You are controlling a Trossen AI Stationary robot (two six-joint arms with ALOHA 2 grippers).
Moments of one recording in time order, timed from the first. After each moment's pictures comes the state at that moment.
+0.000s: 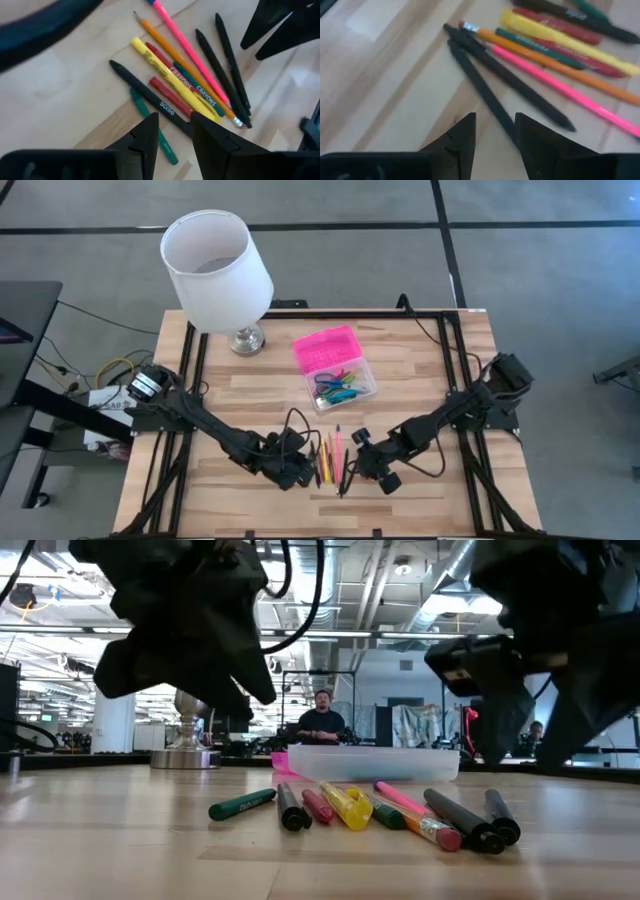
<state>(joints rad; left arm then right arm) -0.53 1.81 1.11 -0.29 -0.43 -1.35 0.50 1.73 0.88 -0.15 0.00 -0.12</state>
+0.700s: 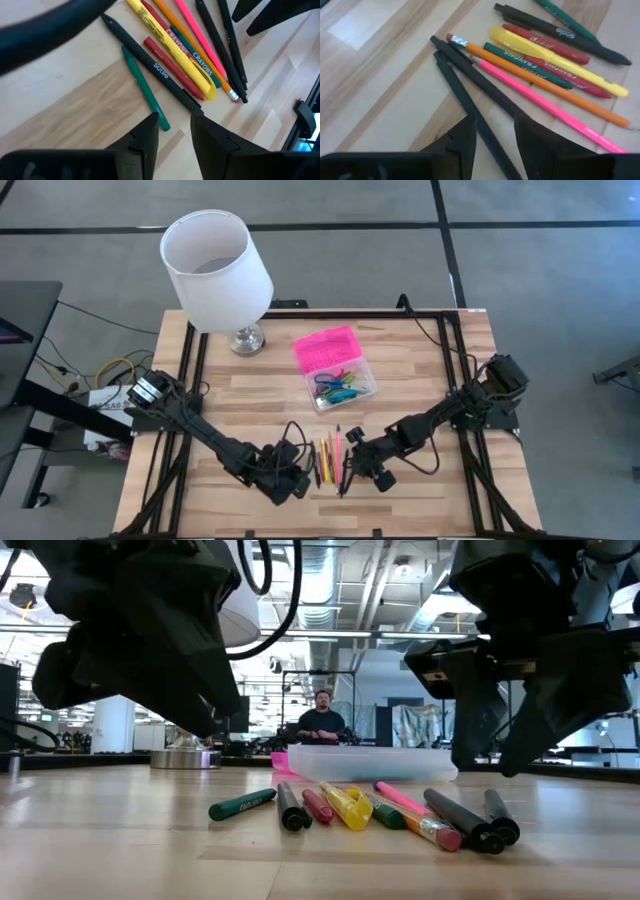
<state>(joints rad) -0.61 1.84 1.11 -0.28 -0.43 -1.47 0.46 1.76 0.88 -0.06 -0.02 -0.20</state>
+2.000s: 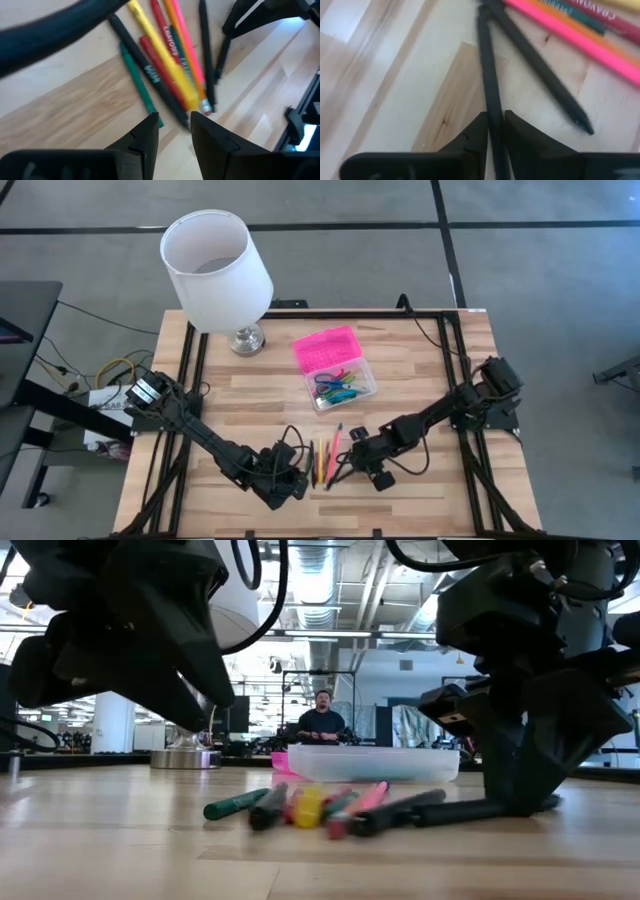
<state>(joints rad) -0.64 1.84 1.11 -0.28 -0.48 -1.56 0.46 1.84 0.89 -0.17 -0.11 0.01</state>
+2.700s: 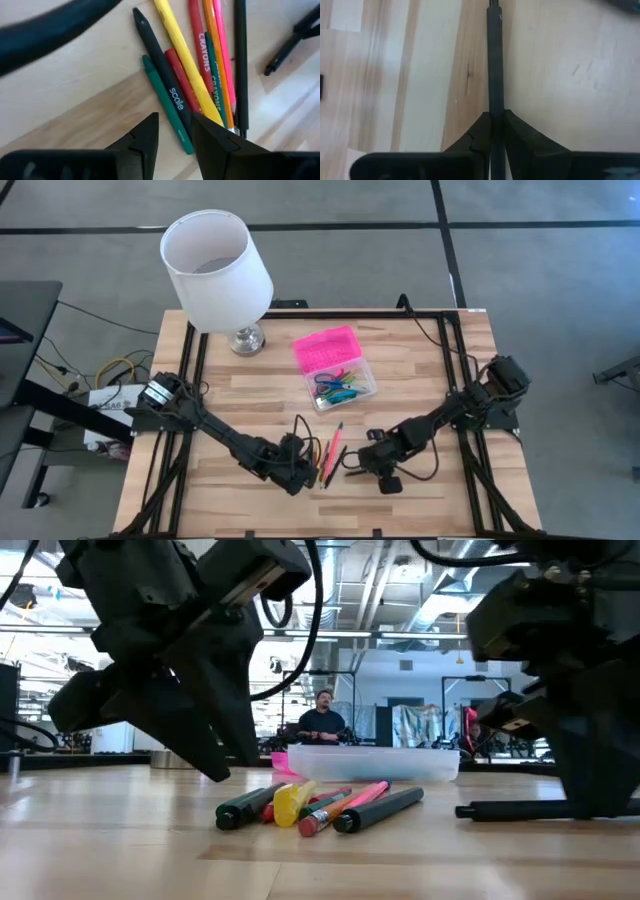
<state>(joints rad) -0.53 1.92 1.17 -0.36 -0.34 -1.57 0.51 1.78 0.89 -0.34 -0.13 0.34</state>
